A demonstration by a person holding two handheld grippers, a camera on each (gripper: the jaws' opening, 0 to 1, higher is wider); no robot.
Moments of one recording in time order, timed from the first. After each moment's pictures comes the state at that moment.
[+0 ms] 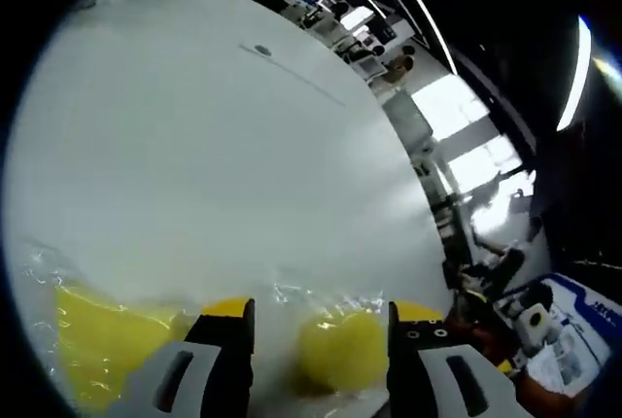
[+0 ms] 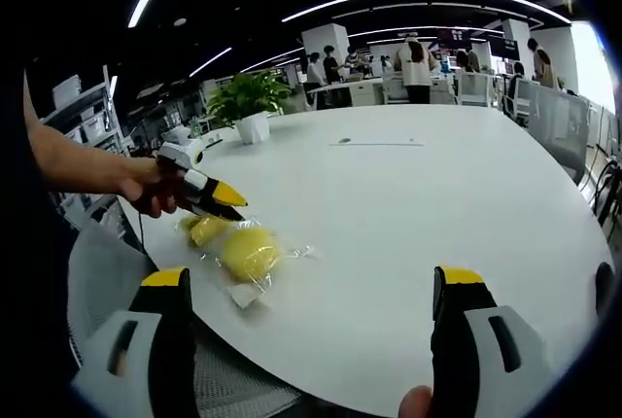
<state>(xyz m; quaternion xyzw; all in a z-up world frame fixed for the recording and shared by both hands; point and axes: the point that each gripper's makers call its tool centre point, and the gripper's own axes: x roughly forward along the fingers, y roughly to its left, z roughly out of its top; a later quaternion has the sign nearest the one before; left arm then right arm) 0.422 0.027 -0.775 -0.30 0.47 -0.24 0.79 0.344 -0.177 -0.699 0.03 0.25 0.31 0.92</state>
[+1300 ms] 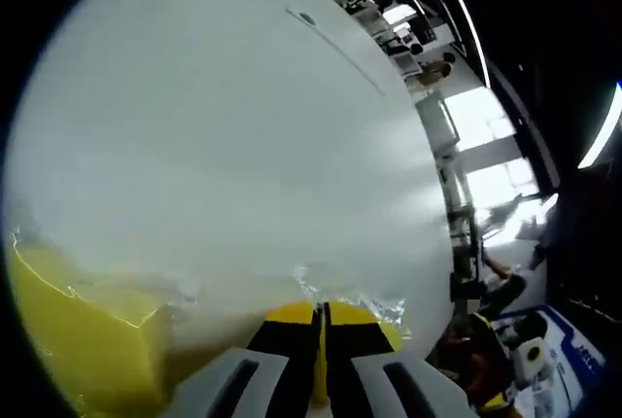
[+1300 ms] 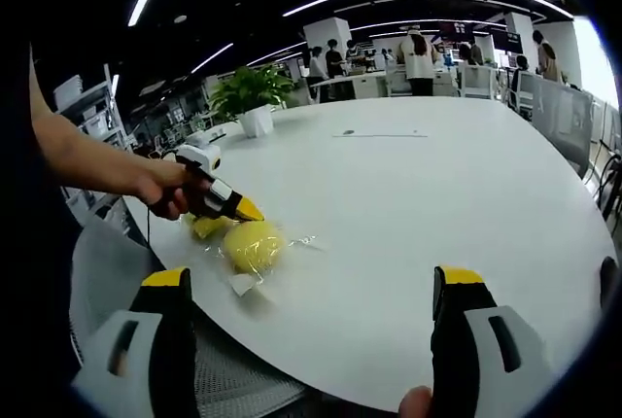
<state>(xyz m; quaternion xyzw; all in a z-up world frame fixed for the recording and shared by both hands) 0.424 0.014 -0.803 -0.34 0.52 -0.20 0.76 0.339 -0.176 -0.708 0.04 0.27 0.32 0.91</state>
